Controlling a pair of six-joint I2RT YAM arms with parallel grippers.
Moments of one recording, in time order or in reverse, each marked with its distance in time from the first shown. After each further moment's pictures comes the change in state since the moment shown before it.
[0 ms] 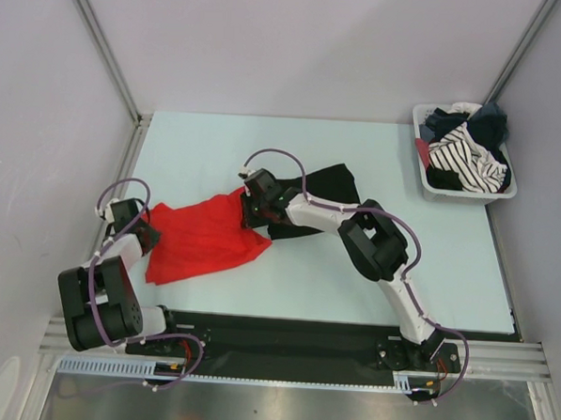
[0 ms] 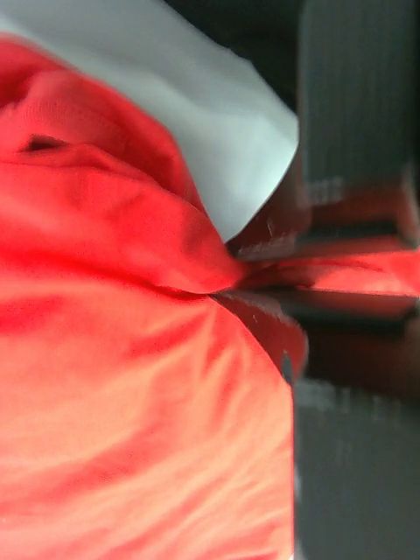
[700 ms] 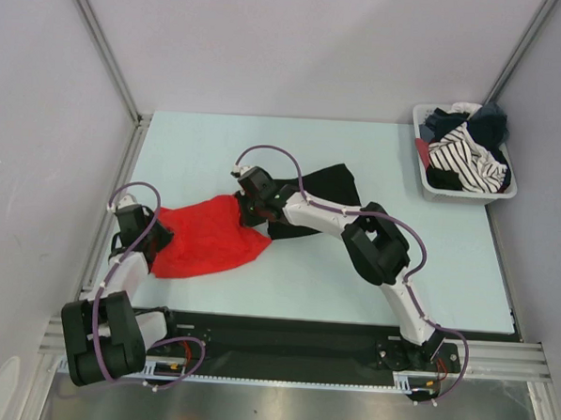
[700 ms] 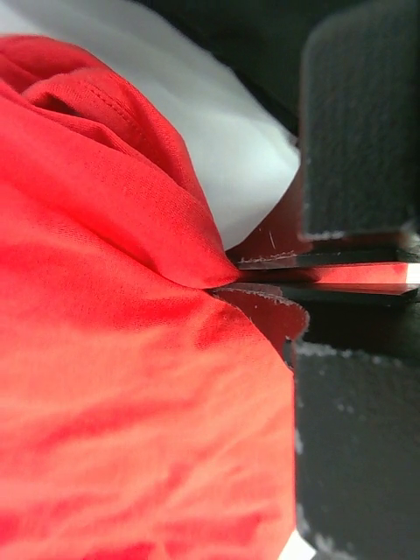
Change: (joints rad) left arm -0.066 -0.186 -0.113 0.105 0.185 0.024; right arm 0.035 -0.021 0.050 -0.066 0.059 -0.094
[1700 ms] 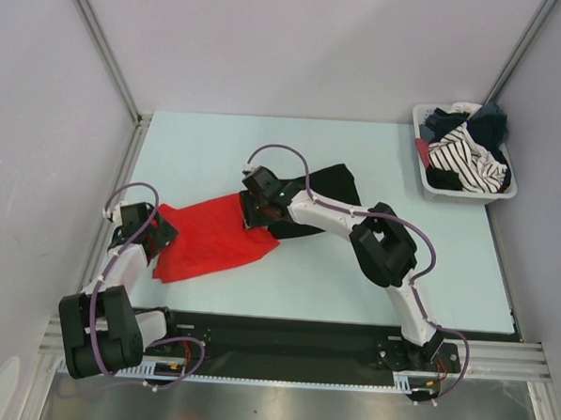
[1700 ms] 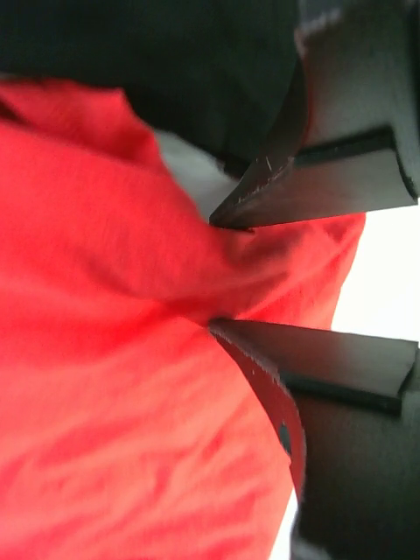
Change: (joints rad) left arm -0.034 0.029 0.078 -0.220 -0.235 -0.039; right arm -0.008 -0.068 -0.018 -0.124 0.072 0.125
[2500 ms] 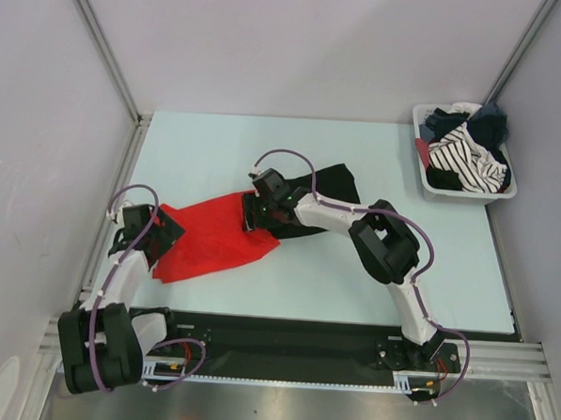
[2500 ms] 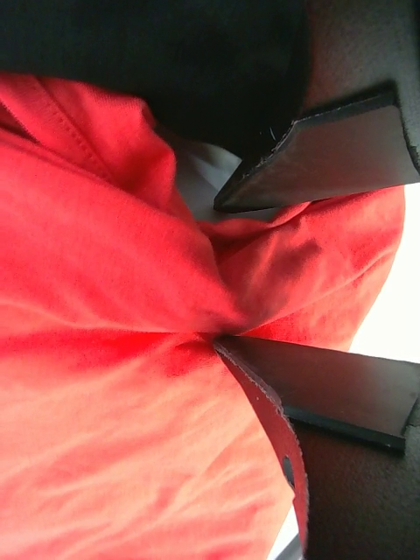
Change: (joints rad) left arm -0.038 -0.108 -0.012 -0.064 0.074 -0.083; right arm -0.043 0.000 -0.125 0.158 -0.127 0.008
